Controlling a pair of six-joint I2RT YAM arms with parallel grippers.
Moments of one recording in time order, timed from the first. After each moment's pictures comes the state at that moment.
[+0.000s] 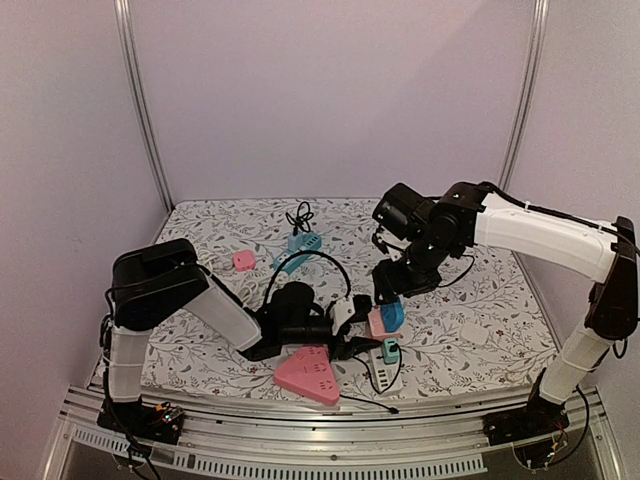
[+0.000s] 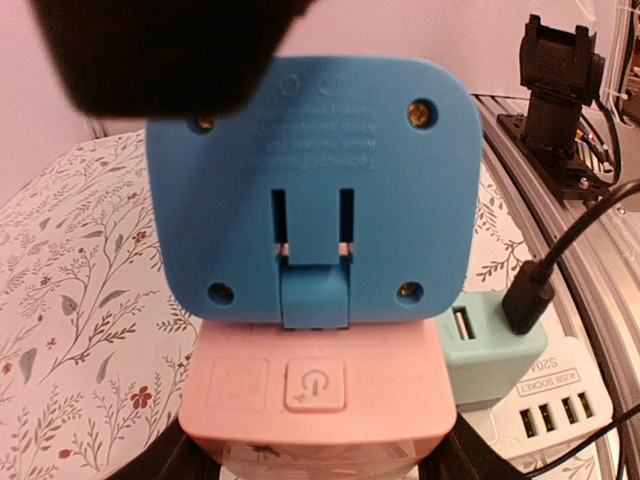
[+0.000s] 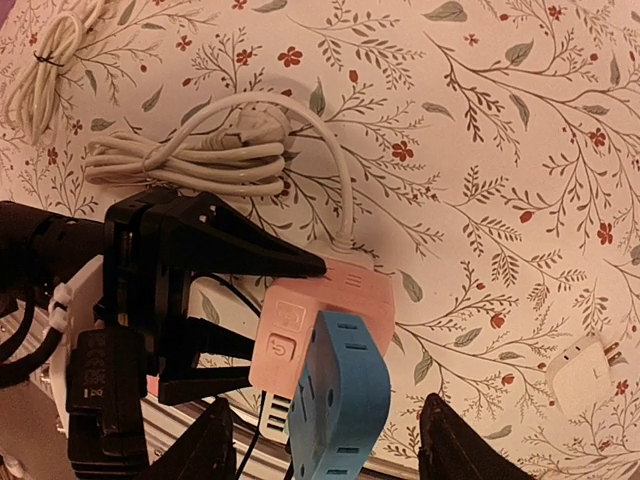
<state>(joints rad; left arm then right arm) -1.03 2.14 0.90 0.98 0.35 0.20 0.91 1.67 1.51 -1.07 0.03 0.53</state>
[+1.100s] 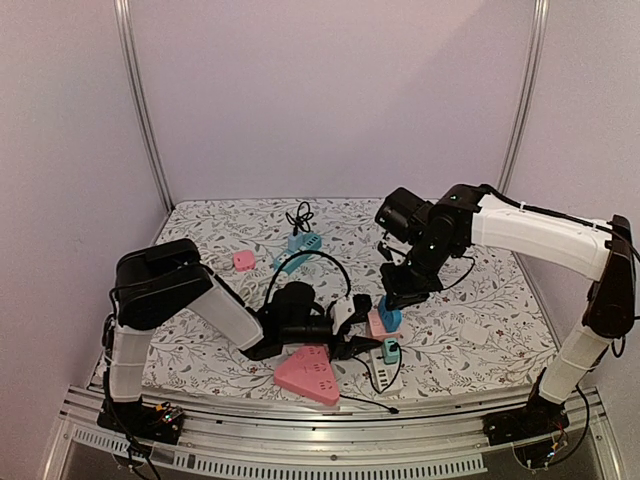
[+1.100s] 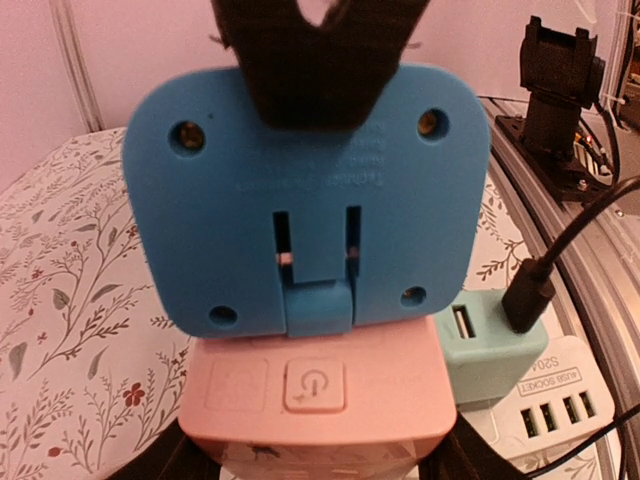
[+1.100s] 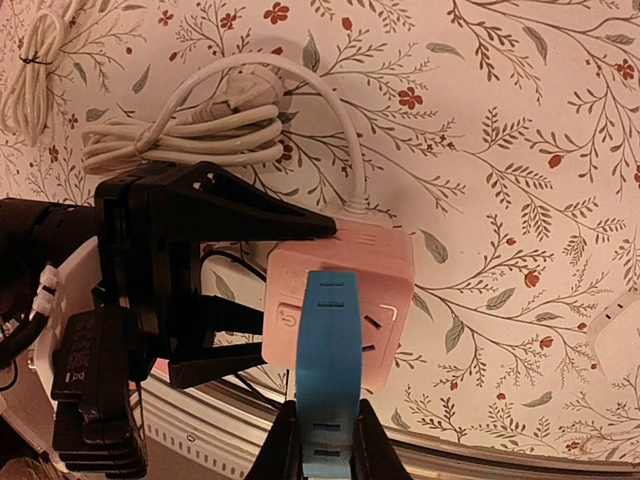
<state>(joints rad) -1.03 2.16 0.91 0.98 0.37 0.18 0.89 1.69 1.48 -1.10 -0.08 0.63</state>
